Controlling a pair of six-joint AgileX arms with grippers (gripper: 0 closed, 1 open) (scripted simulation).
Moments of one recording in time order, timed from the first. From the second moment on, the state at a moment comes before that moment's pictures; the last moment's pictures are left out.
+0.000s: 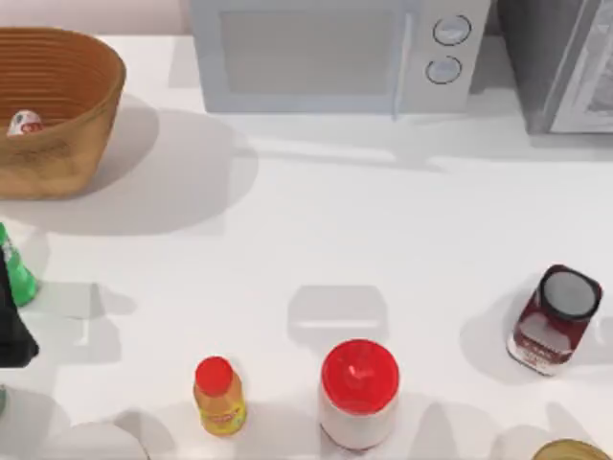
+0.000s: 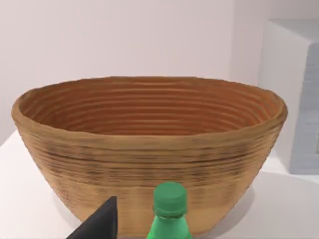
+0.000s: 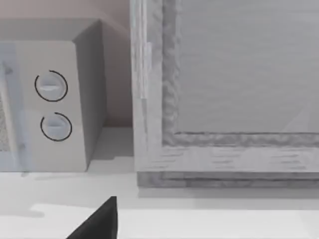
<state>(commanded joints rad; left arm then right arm) 0.00 0.00 0.00 0.00 0.00 0.00 0.00 0.00 0.00 0.00 0.00 0.00</state>
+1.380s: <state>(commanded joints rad) -0.05 1.34 1.21 -0.73 0.00 0.04 0.00 0.00 0.00 0.00 0.00 0.00</state>
